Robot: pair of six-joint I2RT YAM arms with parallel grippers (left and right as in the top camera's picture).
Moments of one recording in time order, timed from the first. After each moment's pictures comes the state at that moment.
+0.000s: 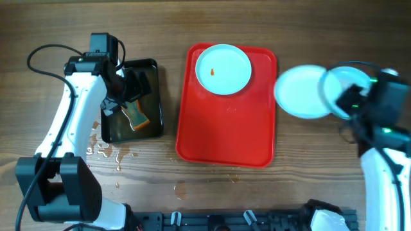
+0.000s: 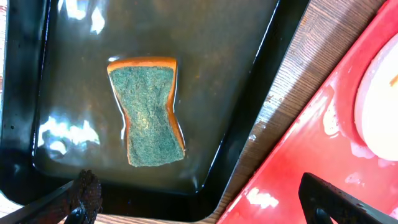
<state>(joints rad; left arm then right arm) -0.02 1.68 1.34 -1.05 0.13 -0.49 -0.31 1.13 0.91 -0.58 0.08 0.43</state>
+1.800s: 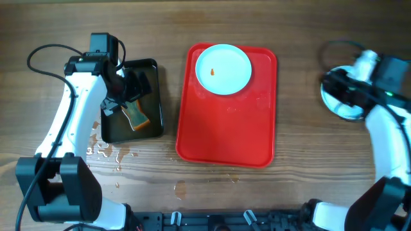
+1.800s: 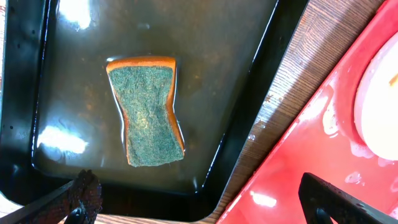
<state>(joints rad) -0.02 1.68 1.34 -1.05 0.13 -0.49 -0.28 1.47 1.04 -0.52 -0.43 0.22</state>
